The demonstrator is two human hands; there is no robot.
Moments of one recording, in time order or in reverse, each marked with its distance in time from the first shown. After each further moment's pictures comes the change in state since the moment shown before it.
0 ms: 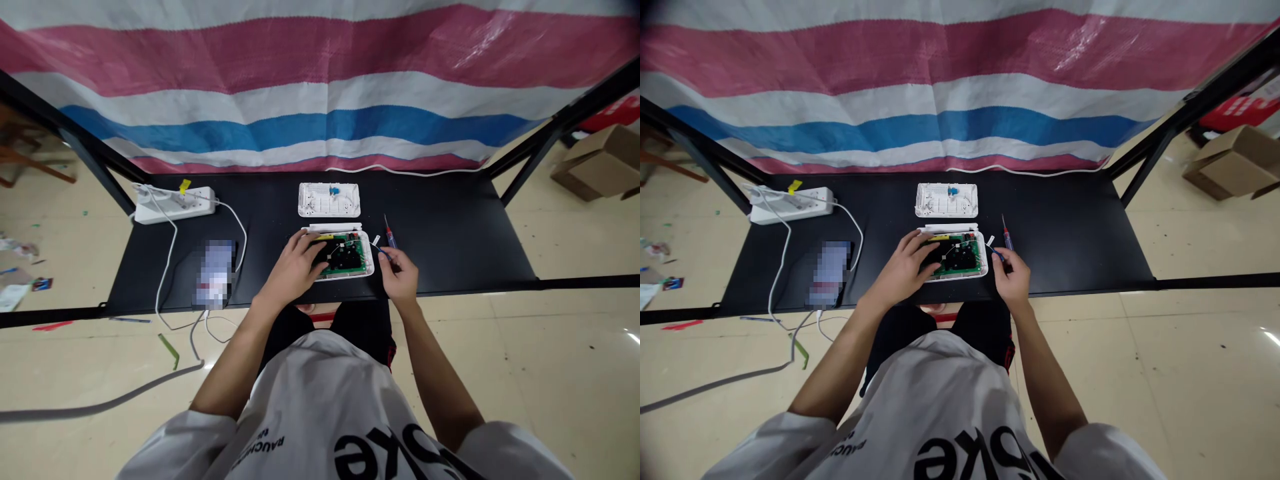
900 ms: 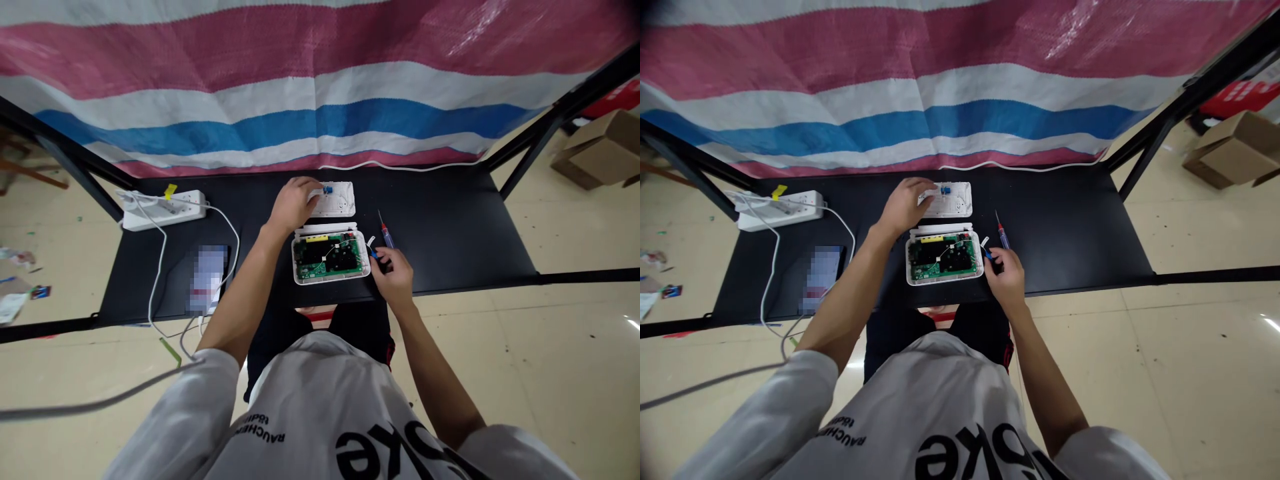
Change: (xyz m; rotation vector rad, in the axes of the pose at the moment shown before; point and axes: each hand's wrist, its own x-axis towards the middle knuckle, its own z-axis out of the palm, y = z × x) left_hand 0.145 -0.072 -0.005 0.019 0.135 0.050; right_hand -0.001 -0.003 0.003 -0.156 0.035 -0.203
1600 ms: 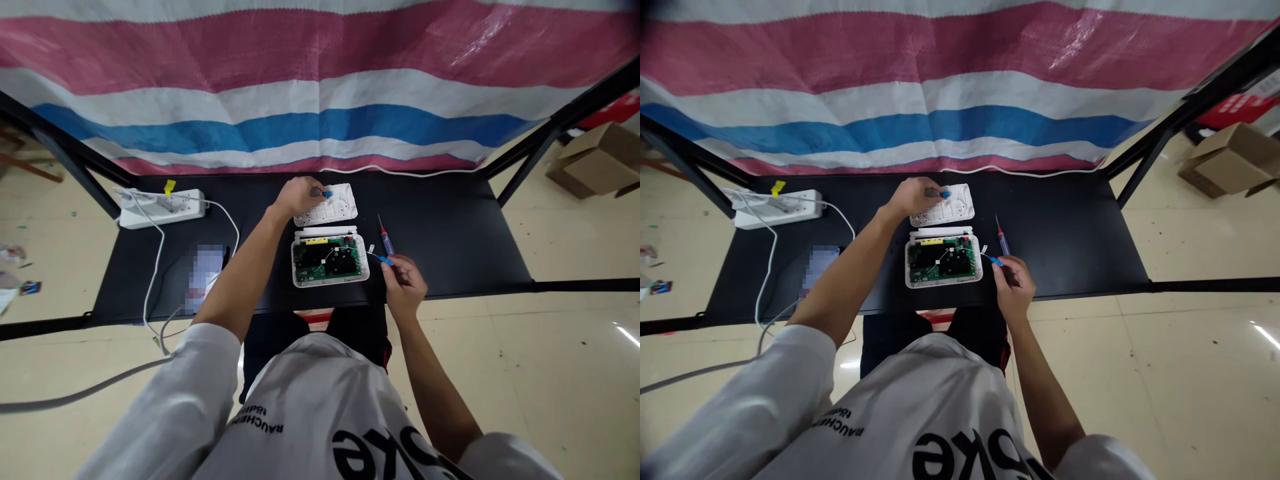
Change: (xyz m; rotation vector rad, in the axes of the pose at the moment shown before) left_hand 0.042 -0.037 0.025 -0.056 -0.141 -0.142; right_hand -0.011 -0.014 -0.005 0.395 0.262 0.173
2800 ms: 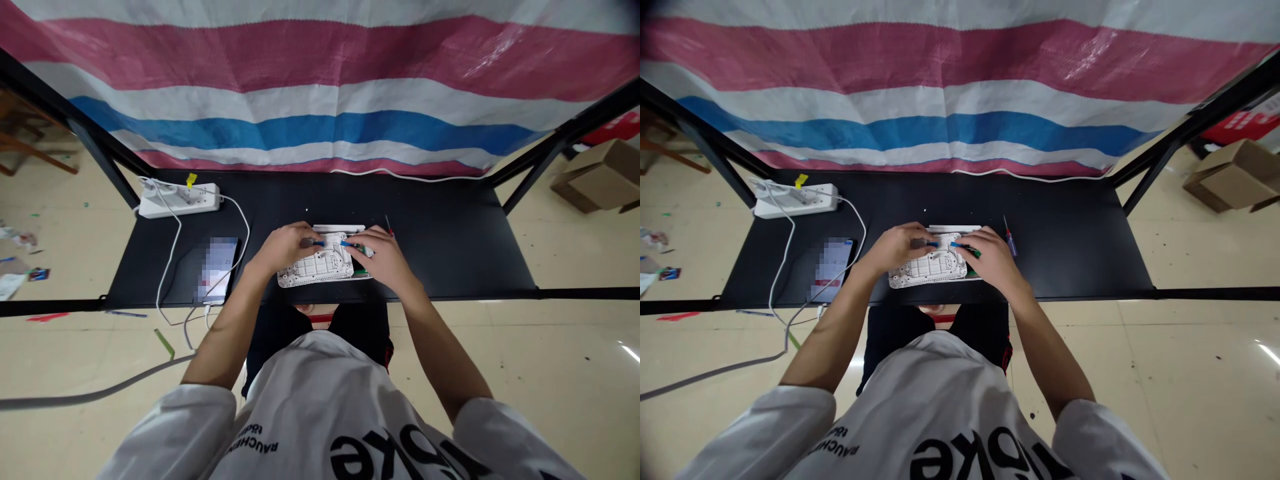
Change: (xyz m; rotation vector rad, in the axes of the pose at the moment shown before) left_hand -0.160 0.047 -0.035 -0.033 -0.136 0.031; right_hand 0.068 -0.058 0.053 -0.290 -0.784 -0.473
